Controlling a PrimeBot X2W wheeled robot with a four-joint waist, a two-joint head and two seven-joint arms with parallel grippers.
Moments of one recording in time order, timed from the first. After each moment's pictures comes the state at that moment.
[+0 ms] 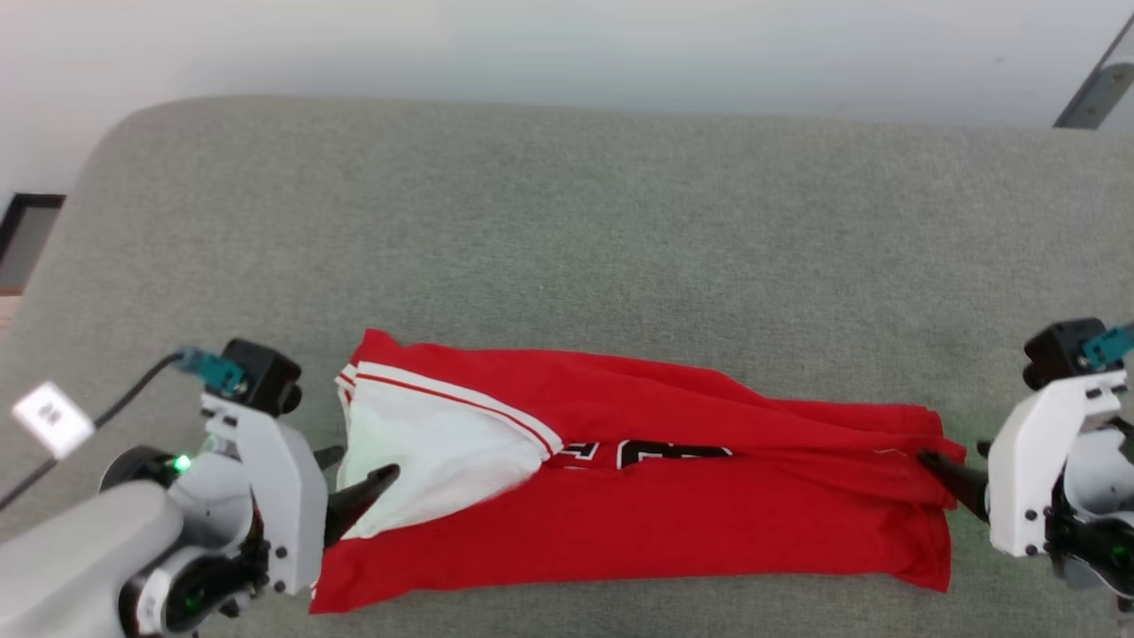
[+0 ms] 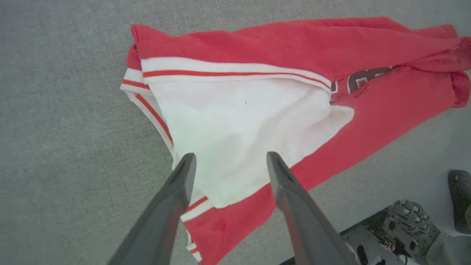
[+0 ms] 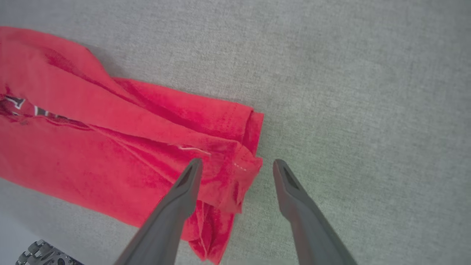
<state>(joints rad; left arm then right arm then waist) -0.79 0.97 -1.19 0.03 -1.38 0.12 0.31 -0.30 -0.36 0.06 0.07 0.52 0.13 0.95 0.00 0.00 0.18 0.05</state>
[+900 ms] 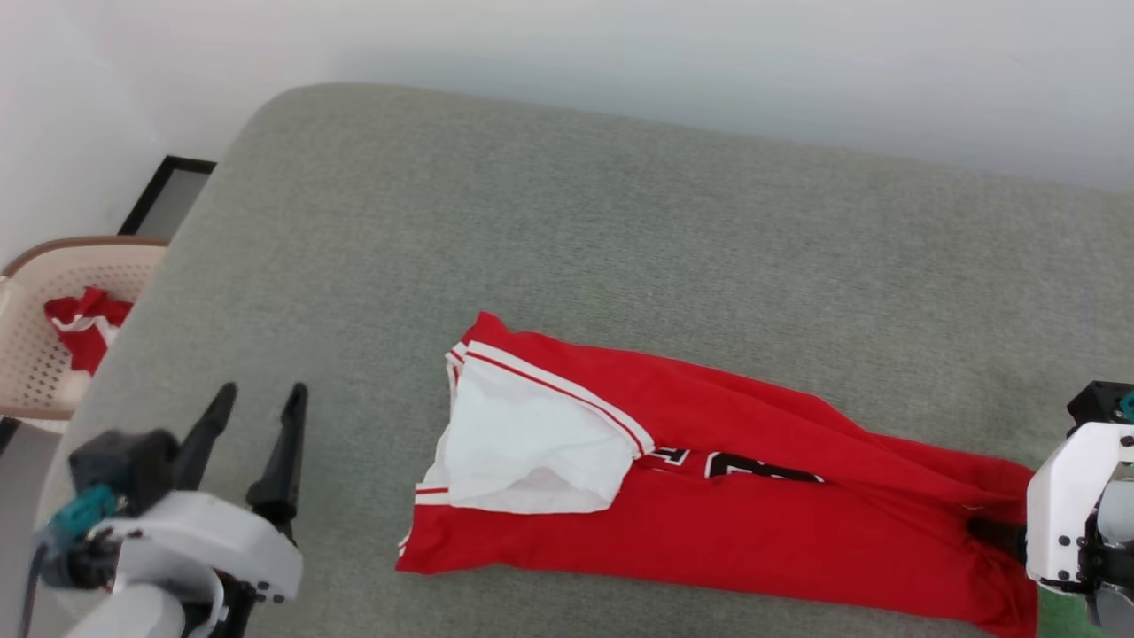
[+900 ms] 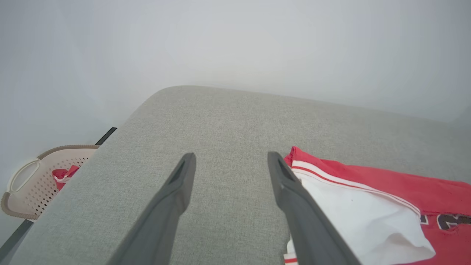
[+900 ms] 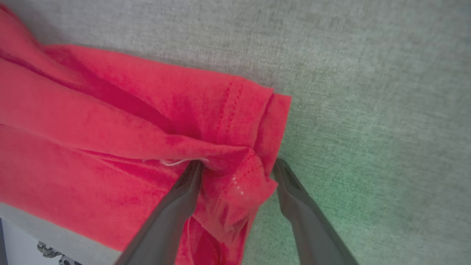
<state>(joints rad) -0.28 0.78 -0.62 0.04 -0.98 0.30 -0.26 -0.30 -0.32 -0.06 0.32 0.47 0.13 1.02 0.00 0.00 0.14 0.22</state>
